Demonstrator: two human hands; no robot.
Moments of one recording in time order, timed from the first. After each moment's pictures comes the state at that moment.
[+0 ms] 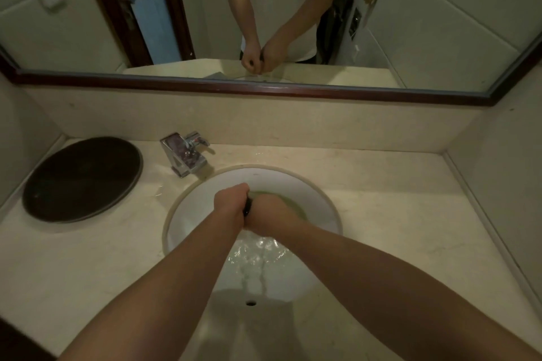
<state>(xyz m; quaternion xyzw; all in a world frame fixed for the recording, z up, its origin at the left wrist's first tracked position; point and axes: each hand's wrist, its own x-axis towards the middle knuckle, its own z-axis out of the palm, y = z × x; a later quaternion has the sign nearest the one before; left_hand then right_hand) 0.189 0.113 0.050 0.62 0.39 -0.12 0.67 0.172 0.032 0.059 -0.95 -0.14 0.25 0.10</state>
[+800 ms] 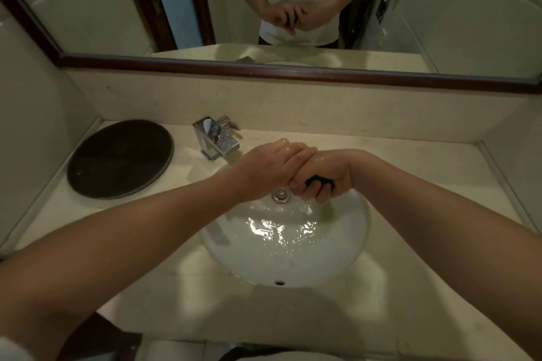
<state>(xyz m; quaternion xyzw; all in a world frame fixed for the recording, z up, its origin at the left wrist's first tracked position) 0.192 0.161 0.111 0.80 -0.52 0.29 0.05 0.197 -0.013 0.142 -0.62 -0.03 0.59 0.51</state>
